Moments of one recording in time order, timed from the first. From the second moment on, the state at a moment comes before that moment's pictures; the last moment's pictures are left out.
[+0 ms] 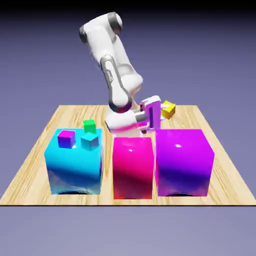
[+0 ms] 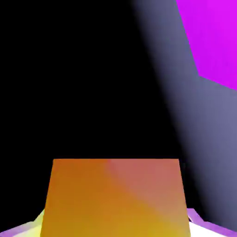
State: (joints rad) arm 1.16 -0.46 -1.33 -2.74 1.06 1.50 0.10
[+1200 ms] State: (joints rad) arm 0.91 -0.53 -1.26 -2.14 -0.02 1.36 -1.47
